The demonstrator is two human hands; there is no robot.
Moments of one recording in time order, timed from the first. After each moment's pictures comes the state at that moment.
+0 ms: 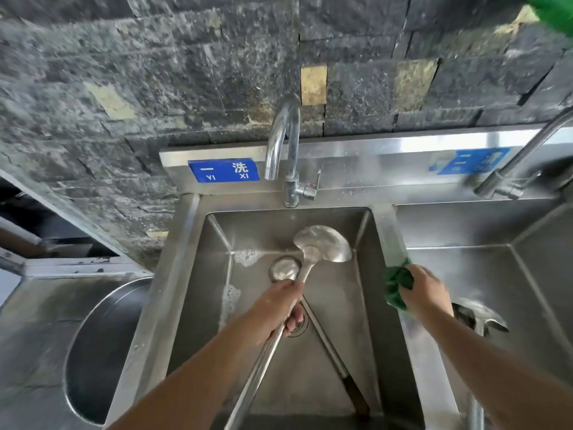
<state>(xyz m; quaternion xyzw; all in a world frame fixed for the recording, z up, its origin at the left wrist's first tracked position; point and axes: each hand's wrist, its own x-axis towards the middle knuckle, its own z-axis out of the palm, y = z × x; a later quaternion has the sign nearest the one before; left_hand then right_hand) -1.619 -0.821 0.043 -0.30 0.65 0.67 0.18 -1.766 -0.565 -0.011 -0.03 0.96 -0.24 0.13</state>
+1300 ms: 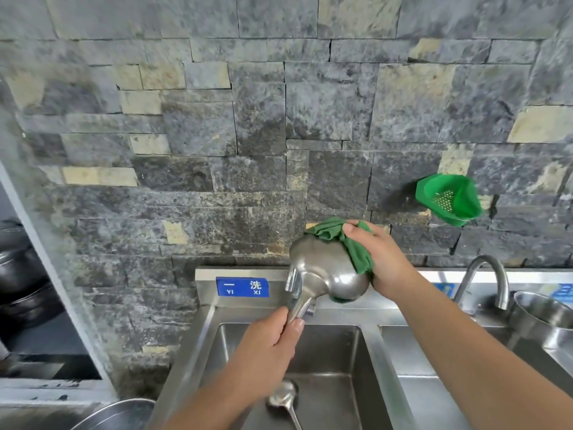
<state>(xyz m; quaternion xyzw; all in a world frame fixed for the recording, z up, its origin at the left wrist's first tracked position) -1.526 -0.812 0.268 -0.09 0.86 0.48 -0.15 -1.706 -0.666 0.345 -0.25 0.61 -0.73 0.15</state>
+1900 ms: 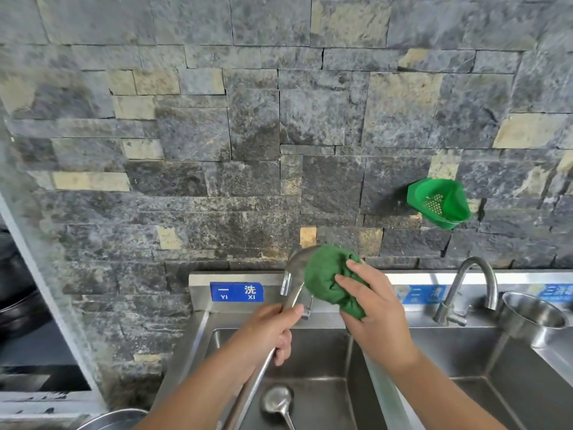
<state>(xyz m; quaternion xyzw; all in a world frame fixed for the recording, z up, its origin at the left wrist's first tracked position) -1.552 -0.822 0.282 -0.12 0.72 0.68 0.00 -1.671 -0.644 0.258 -0.42 0.73 -0.37 -0.39</state>
